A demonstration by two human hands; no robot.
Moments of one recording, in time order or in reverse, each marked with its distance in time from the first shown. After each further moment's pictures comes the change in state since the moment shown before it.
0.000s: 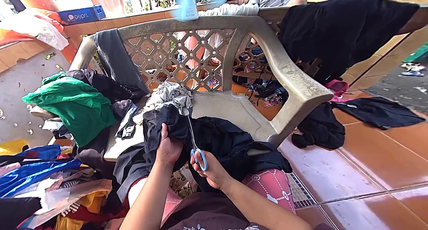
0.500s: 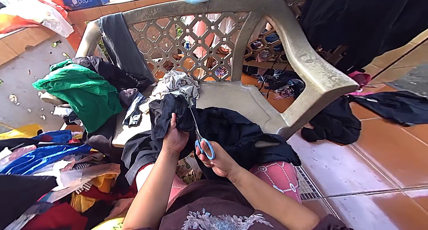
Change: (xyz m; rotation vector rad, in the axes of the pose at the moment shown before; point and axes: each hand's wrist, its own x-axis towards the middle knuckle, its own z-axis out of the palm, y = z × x) left_hand 0.001 -0.003 -0.017 -0.135 -0.182 0.000; right_hand 0.001 -0.006 0.000 0.043 -0.102 0.066
